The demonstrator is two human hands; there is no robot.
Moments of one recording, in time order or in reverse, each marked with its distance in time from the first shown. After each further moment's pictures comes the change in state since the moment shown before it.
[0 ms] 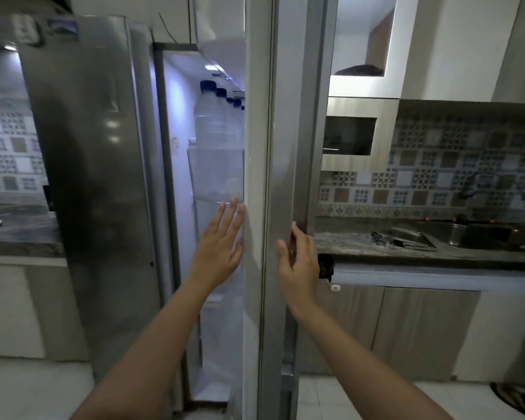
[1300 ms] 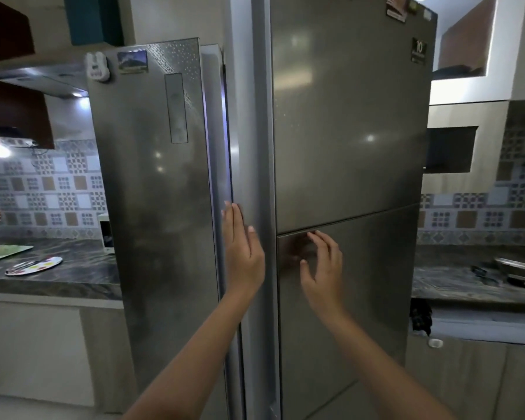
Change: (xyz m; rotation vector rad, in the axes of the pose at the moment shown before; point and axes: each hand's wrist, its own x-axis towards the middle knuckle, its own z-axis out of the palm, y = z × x) left_hand 0.078 -0.202 0.007 -0.578 0.497 -0.402; right_hand 0.108 0.009 0.260 -0.026 0.055 -0.193
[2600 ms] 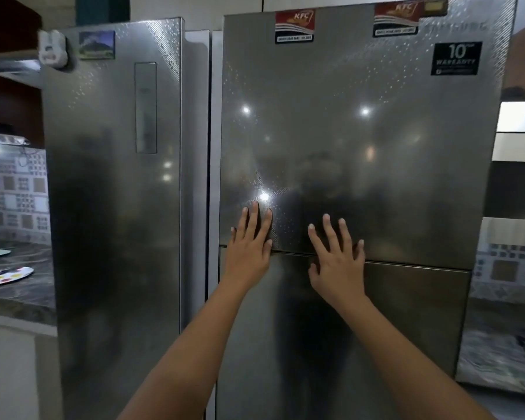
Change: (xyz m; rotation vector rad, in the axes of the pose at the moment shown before) left_hand 0.151 -0.124 0.140 0.717 -0.354 0.205; right_hand 0.183 0.133 0.070 -0.772 -0.250 -0.261
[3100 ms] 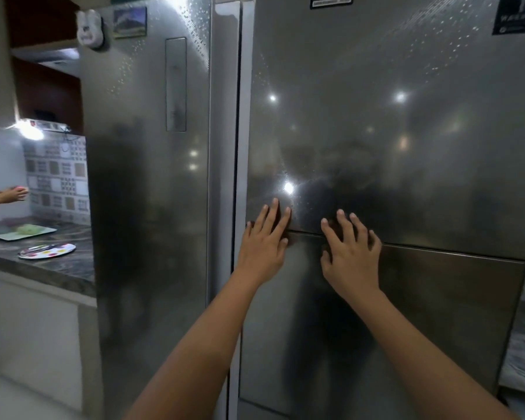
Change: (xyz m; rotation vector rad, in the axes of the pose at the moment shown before) left_hand -0.029 -0.019 0.006 -0.015 -0.035 0.018; right_hand -0.011 -0.023 0.017 0.024 0.108 -0.053
